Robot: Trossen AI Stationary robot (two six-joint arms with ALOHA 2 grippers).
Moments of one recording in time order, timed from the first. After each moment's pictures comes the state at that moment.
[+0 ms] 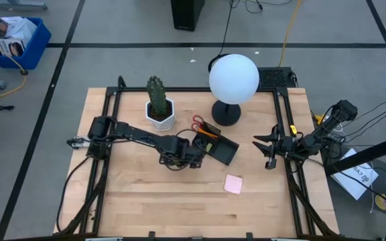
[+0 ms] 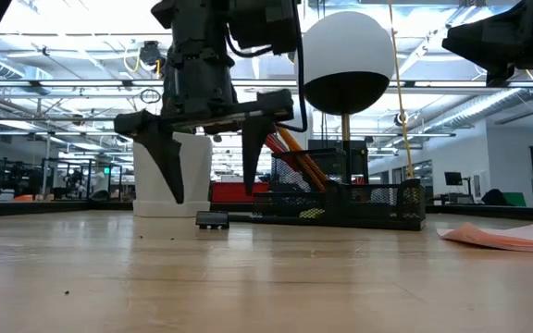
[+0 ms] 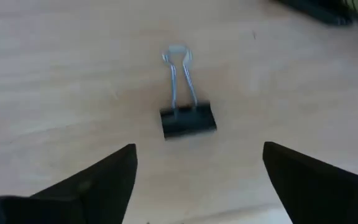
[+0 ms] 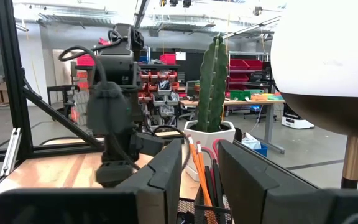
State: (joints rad) left arm -0.12 1.99 1.45 -0.87 0.00 -1.56; right arm 0.69 0.34 0.02 0.62 0.94 -0.22
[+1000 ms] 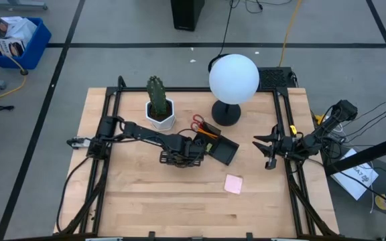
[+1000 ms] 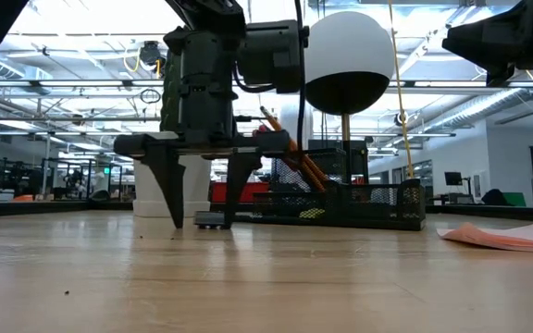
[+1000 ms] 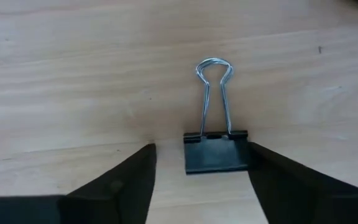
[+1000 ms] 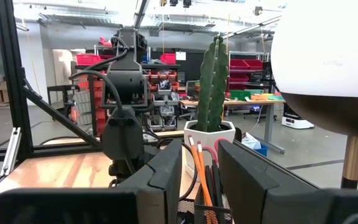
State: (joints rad) left arm -0.08 2.08 1.45 -0.88 0.06 -1.56; right arm 0.69 0.34 0.02 0.62 0.94 -0.22
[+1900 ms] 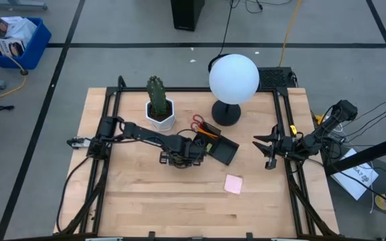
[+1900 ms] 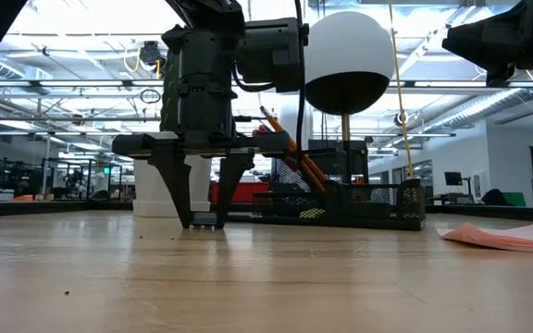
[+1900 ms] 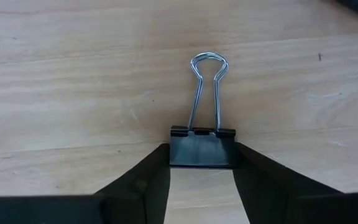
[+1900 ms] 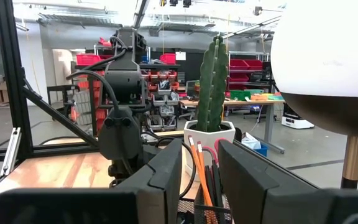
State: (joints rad) left arm -0.09 2.08 1.45 -0.87 0.03 -1.59; right arm 0.69 0.34 0.02 0.62 0.94 -0.22
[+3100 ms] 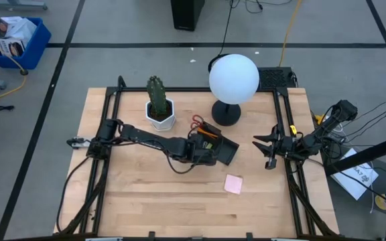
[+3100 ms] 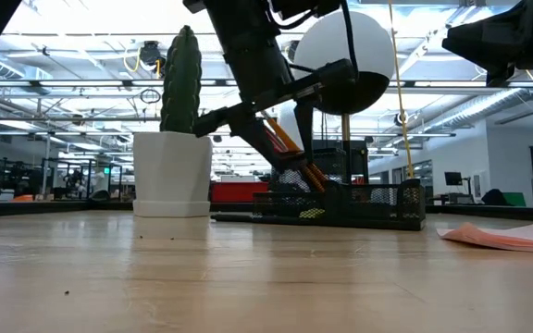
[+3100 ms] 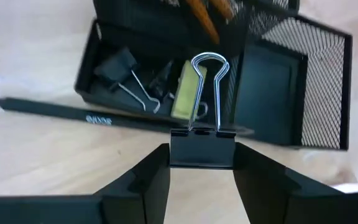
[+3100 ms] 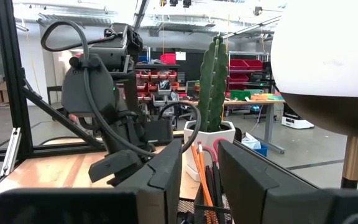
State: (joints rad) left arm -0.15 2.08 1.63 -0.71 -0.37 -1.37; right arm 0.69 0.34 0.02 0.62 0.94 -0.22
